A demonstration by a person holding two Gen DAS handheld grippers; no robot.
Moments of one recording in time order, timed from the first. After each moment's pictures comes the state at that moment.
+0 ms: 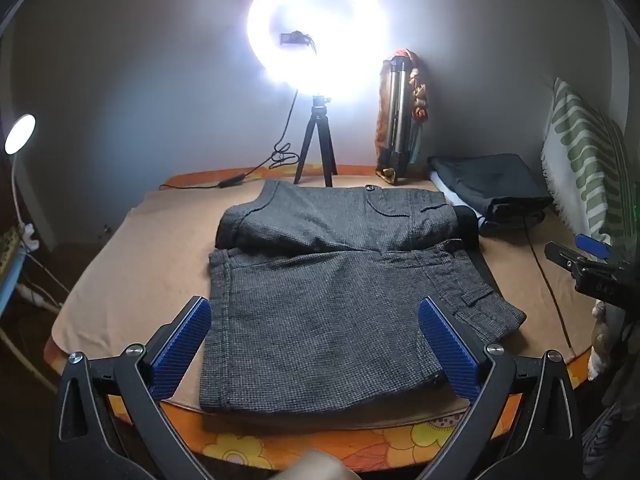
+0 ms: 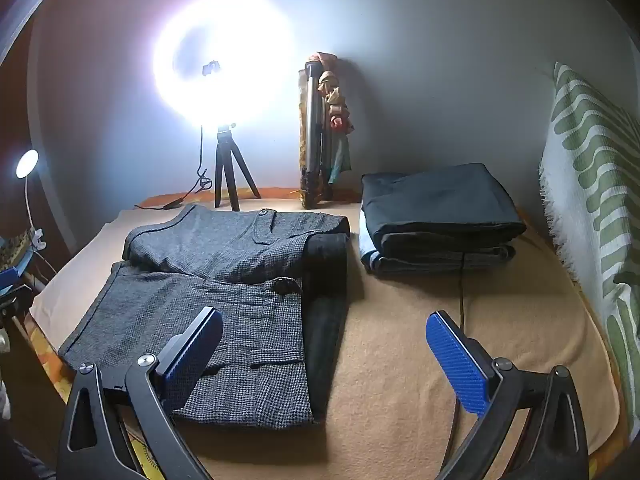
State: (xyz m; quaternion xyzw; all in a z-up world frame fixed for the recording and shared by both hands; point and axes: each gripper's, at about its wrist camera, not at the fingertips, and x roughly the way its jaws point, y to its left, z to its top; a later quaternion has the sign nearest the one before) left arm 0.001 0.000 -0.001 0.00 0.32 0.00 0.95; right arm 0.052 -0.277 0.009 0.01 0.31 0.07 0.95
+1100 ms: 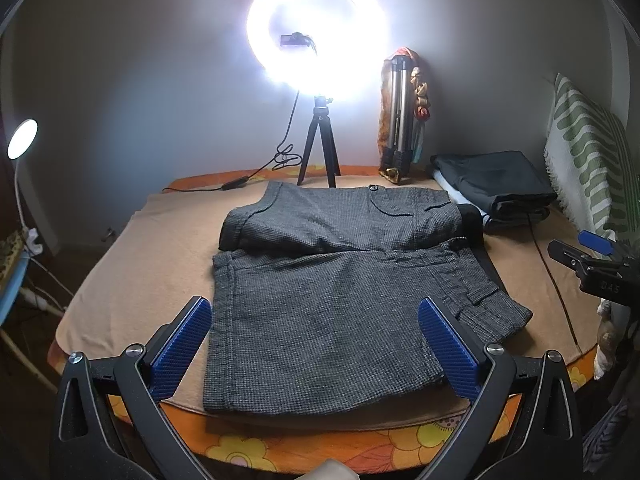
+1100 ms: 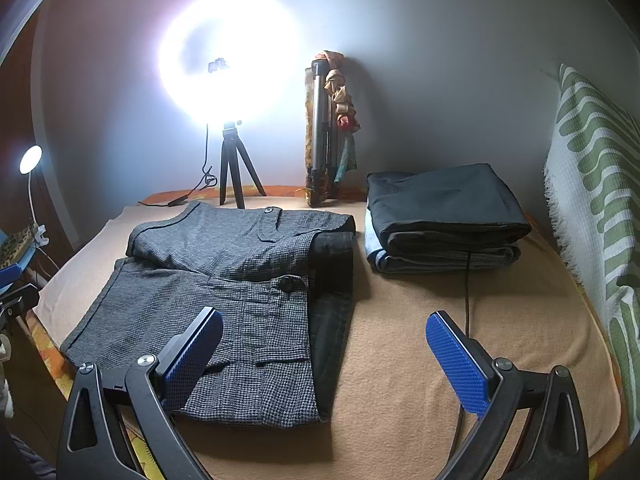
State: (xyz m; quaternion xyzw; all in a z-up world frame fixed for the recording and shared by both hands) left arm 0.003 0.006 -0.006 0.01 0.31 0.01 0.95; right arm 0.053 -0.271 0.006 0.01 0.31 0.08 0.95
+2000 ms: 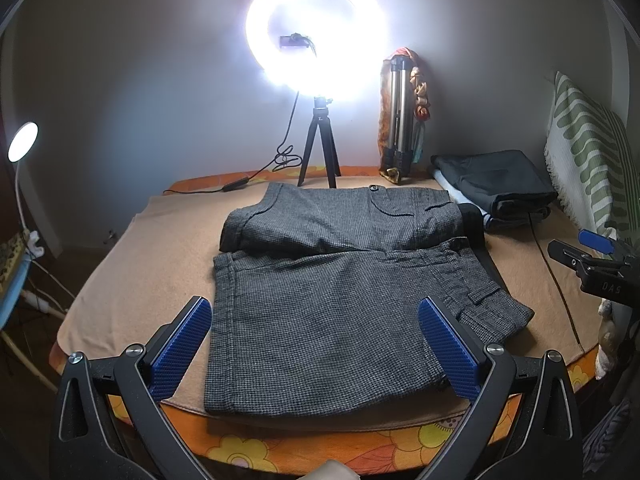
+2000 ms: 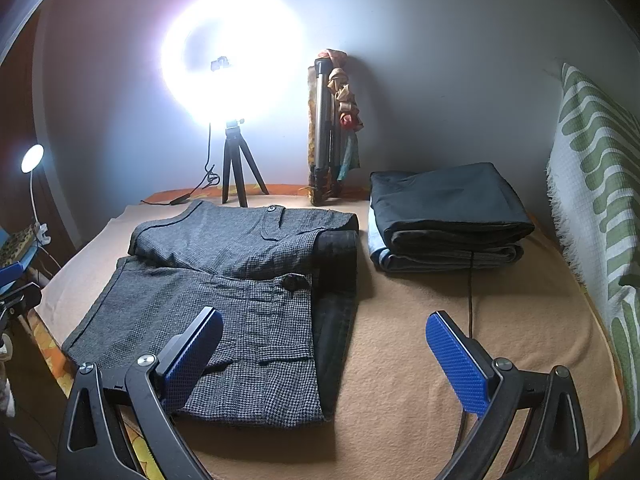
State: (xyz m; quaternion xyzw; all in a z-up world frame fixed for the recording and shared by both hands) left arm 0.003 0.004 -0.005 0.01 0.31 0.01 0.95; right arm 0.052 -0.268 0.006 0.01 0.31 0.08 0.95
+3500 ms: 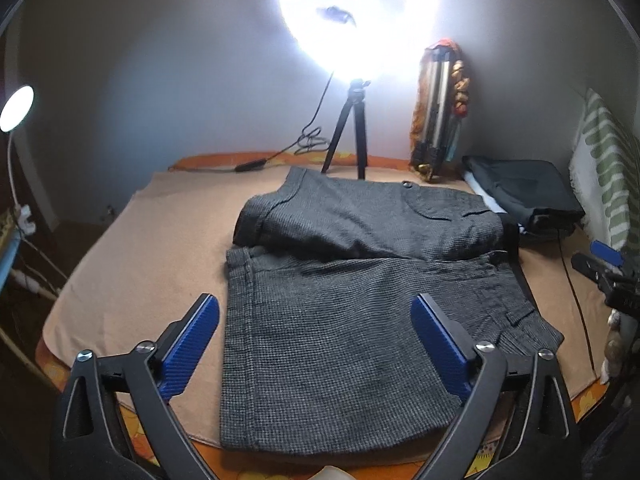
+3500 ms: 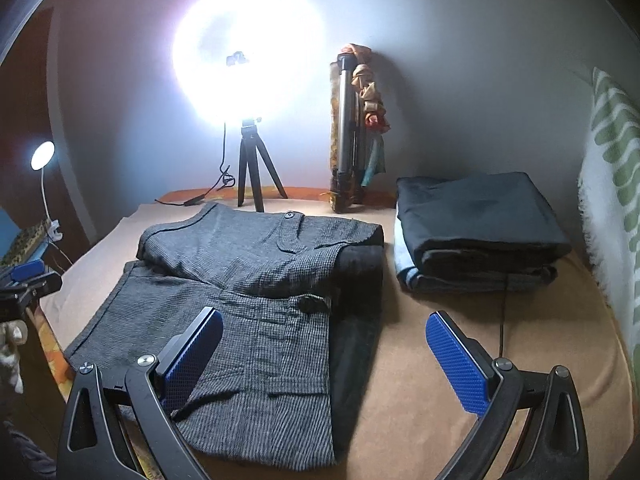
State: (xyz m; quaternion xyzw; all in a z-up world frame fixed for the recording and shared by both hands) left arm 0.054 0.050 -0.027 -0.03 0.35 0.03 0.94; right arm 0.092 -0.257 0.001 0.00 0.31 0.12 0.94
